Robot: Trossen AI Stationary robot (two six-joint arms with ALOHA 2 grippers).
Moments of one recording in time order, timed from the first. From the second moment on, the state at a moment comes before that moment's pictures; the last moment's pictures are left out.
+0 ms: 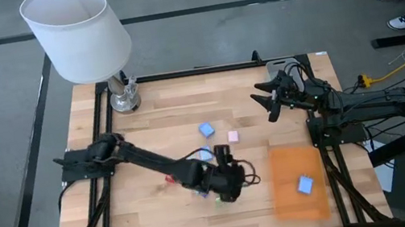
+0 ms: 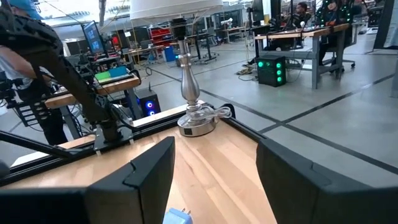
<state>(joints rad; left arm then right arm) -0.38 2.11 1.79 -0.61 -0.56 -0.09 -0.23 0.72 0.30 0.41 0.15 0.19</state>
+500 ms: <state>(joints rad) -0.55 1.70 1.14 0.23 -0.64 -0.07 -0.23 0.72 0.30 0.42 0.14 0.21</state>
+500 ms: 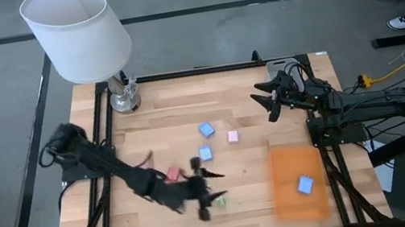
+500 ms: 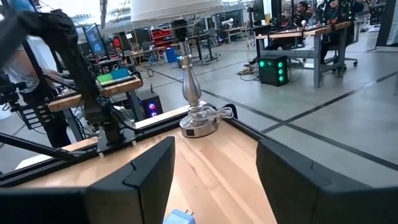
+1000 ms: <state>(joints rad) -0.59 1.36 0.53 0.28 -0.99 -0.75 -0.23 0.72 0.30 0.41 0.12 0.23</state>
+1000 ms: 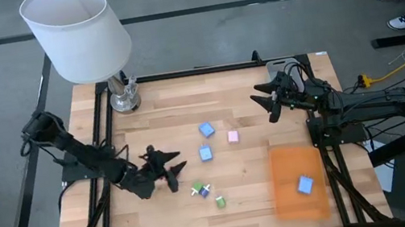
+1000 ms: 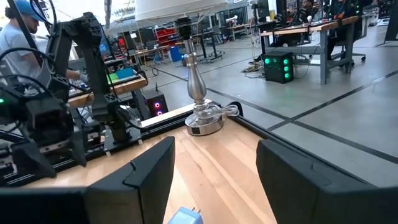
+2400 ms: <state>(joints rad) -0.43 1.53 0.75 -0.50 -0.40 -1.39 -0.23 0.72 0.30 0.41 0.09 0.23</state>
